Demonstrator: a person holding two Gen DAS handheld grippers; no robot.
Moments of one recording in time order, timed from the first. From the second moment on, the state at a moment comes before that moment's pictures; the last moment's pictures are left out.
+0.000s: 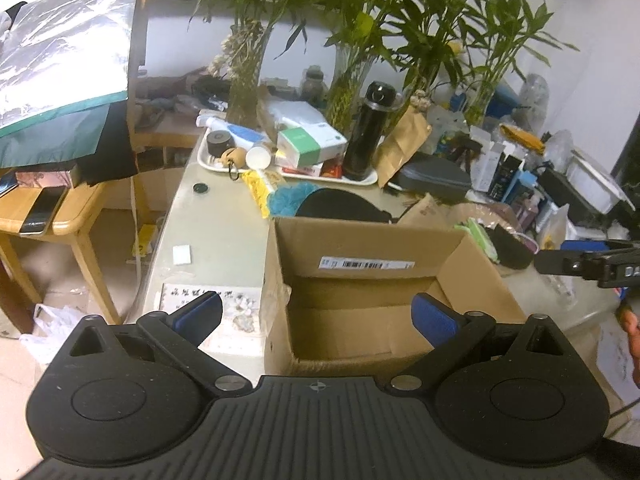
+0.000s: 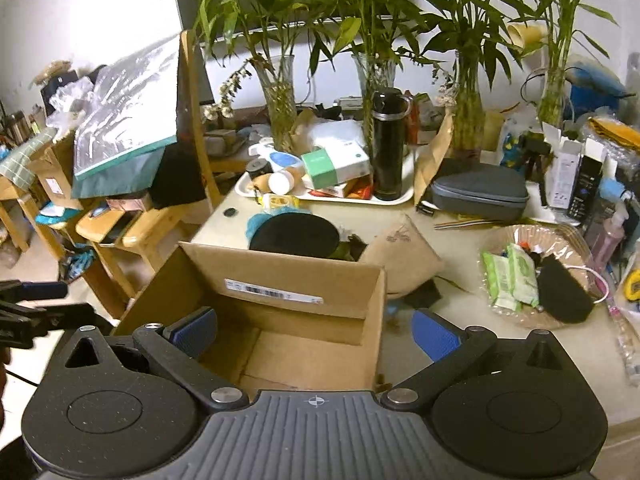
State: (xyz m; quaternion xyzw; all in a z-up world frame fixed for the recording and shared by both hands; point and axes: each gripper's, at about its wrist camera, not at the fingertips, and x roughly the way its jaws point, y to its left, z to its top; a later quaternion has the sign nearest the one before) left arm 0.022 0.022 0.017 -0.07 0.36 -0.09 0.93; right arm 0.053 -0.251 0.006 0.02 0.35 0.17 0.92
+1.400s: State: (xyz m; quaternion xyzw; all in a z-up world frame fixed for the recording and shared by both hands) left arm 0.107 0.015 0.026 -0.04 0.36 -0.14 0.92; right arm 0.124 -0.277 -0.019 0.00 0.35 0.12 0.93
